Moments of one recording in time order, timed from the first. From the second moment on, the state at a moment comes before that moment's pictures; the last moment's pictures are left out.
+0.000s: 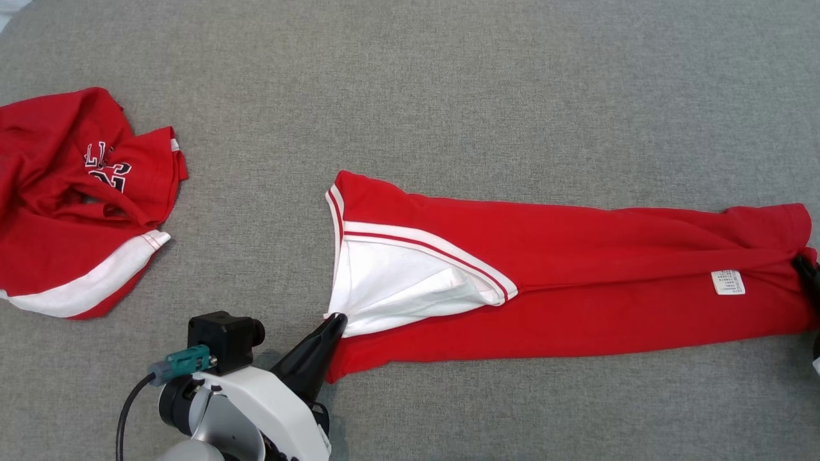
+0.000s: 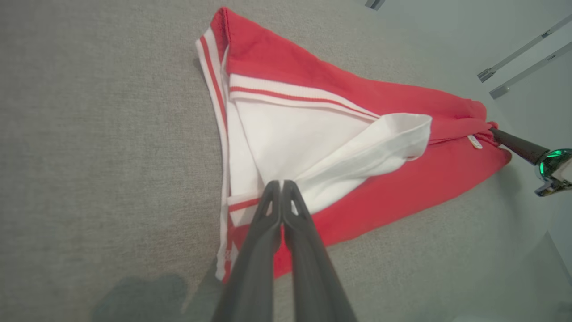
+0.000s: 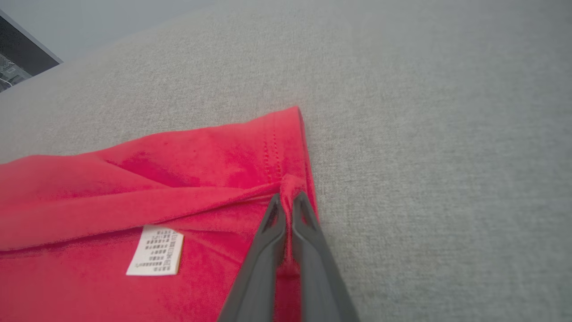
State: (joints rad) left arm -0.23 0.53 -0.73 -0.23 -0.95 0.32 0.09; right arm -0.42 -0.84 0.74 0.45 1.28 0.13 -0.25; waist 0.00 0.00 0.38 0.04
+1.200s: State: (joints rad) left arm -0.23 0.38 -0.62 -0.03 -0.88 0.31 -0.24; right arm -0.19 -0.53 0.17 0.23 0.70 0.13 -0.25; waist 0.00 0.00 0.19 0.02
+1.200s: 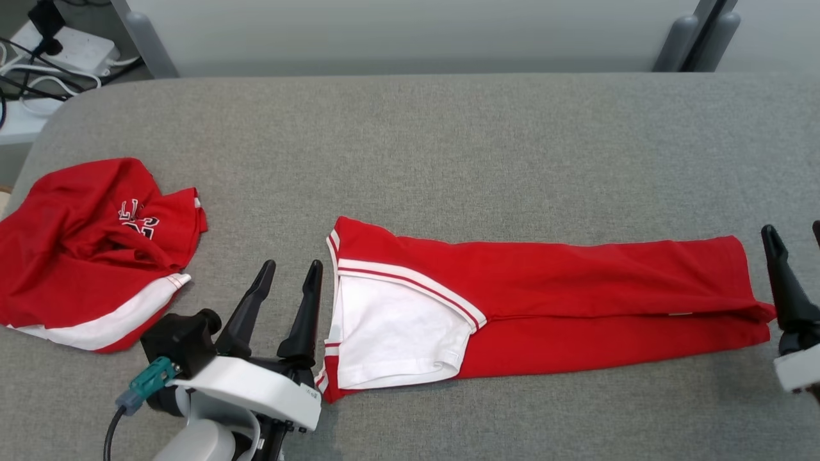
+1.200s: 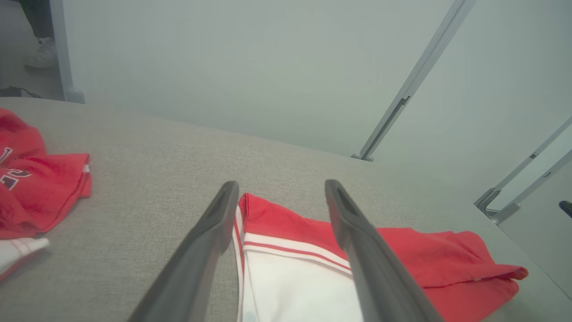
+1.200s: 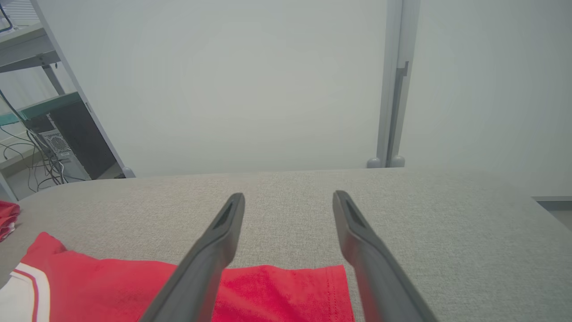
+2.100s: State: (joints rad) left arm 0.08 0.14 -0.25 0.07 -0.40 0.04 -0.25; right arm 0.13 -0.25 0.00 0.18 0.50 0.13 -0.25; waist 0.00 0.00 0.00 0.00
